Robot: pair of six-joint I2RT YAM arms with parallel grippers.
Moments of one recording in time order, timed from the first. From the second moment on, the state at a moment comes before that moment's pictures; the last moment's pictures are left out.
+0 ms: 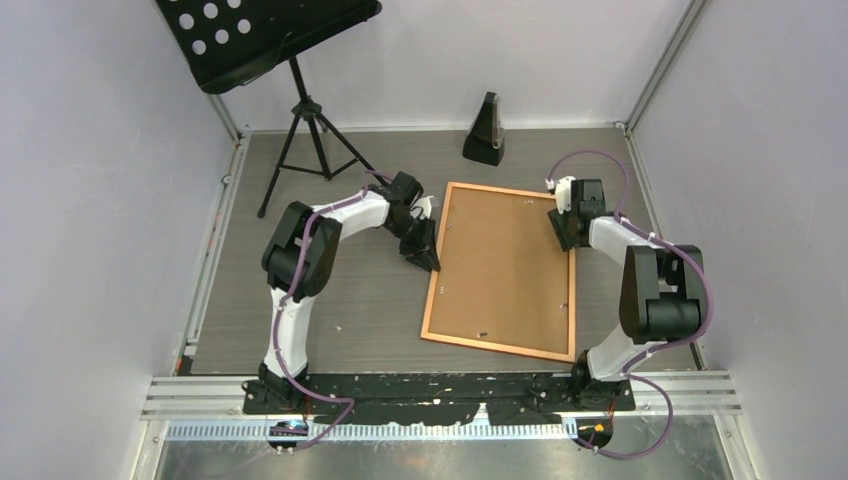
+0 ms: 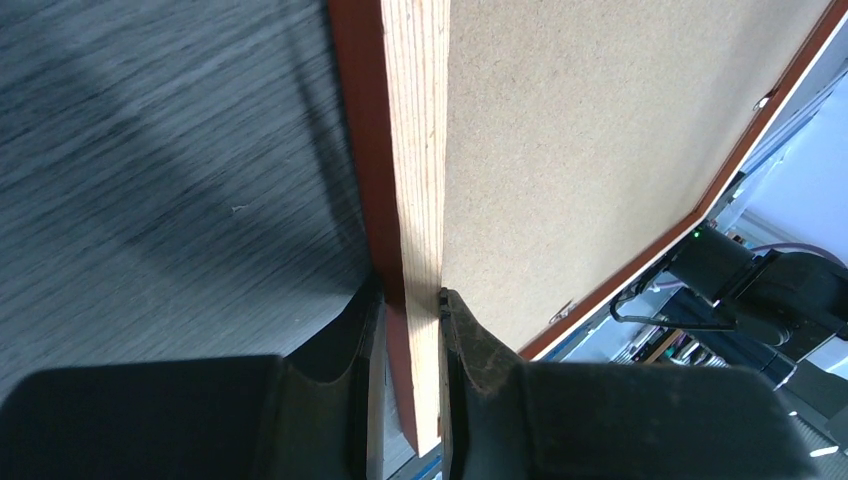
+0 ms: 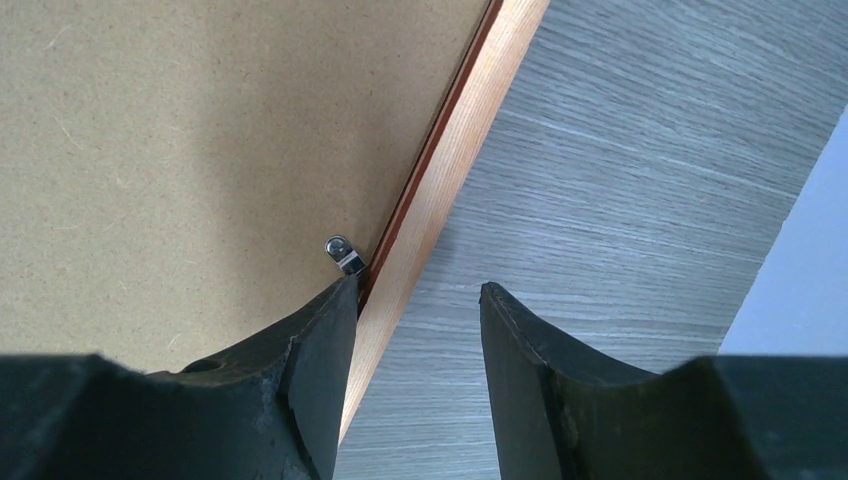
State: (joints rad) left arm -0.53 2.13 1.47 -0.63 0.61 -0.43; right arm -0.02 1.62 0.89 -0.23 0.15 -0.43
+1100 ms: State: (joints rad) left arm -0.54 2.13 1.47 -0.59 0.64 -0.45; right arm -0.02 1.73 1.03 -0.27 0.21 -0.30
